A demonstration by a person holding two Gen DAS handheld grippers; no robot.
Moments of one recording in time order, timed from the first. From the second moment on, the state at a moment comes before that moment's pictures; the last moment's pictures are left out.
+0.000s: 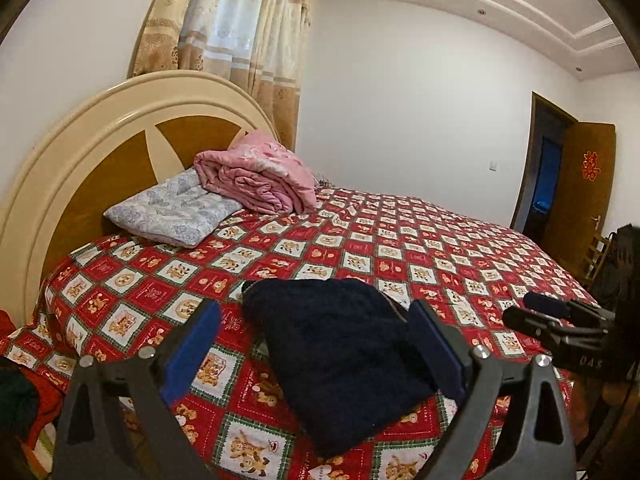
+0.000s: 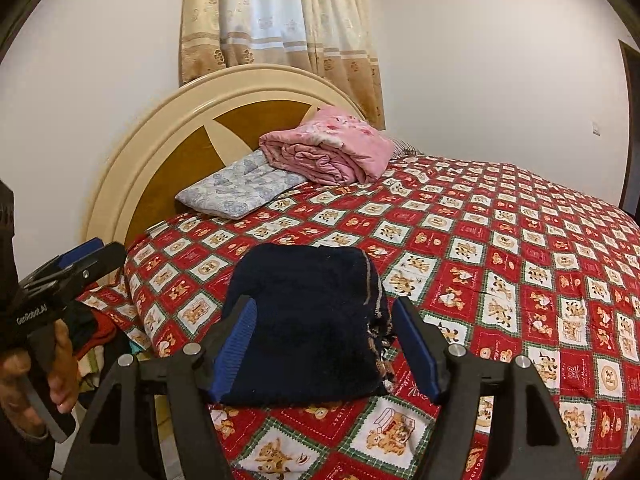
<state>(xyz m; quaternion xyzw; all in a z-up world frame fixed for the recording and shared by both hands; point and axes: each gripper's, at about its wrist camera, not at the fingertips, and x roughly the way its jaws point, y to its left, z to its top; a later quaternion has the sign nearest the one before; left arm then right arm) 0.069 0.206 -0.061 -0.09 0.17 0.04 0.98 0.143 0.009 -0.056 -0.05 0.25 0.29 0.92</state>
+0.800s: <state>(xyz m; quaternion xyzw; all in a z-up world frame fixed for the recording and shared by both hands) 0.066 0.196 -0.060 -0.09 0.17 0.04 0.98 0.131 0.011 -0.052 -0.05 0.23 0.30 0.93</state>
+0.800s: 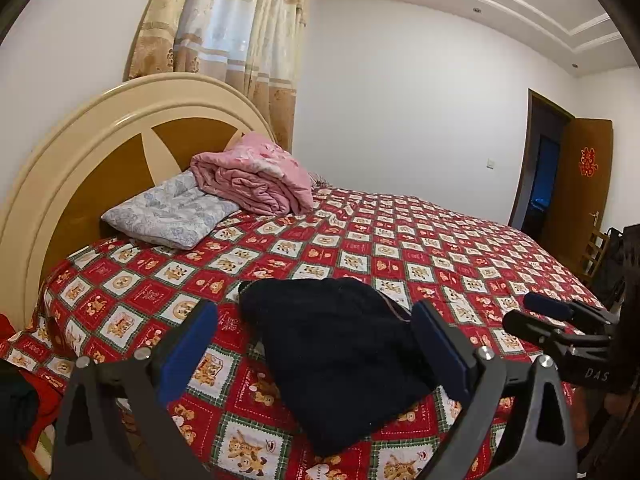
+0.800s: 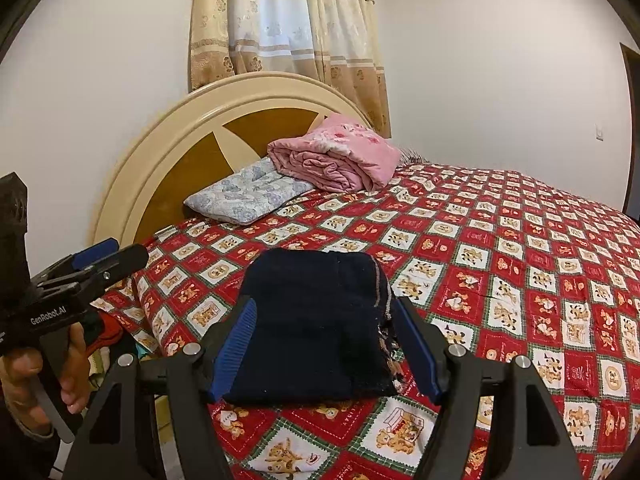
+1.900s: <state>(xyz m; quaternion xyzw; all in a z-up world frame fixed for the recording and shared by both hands) 0.060 0.192 -0.047 -0.07 0.16 0.04 0.98 0.113 0.010 -0.047 -0.05 0.19 0.31 0.93</state>
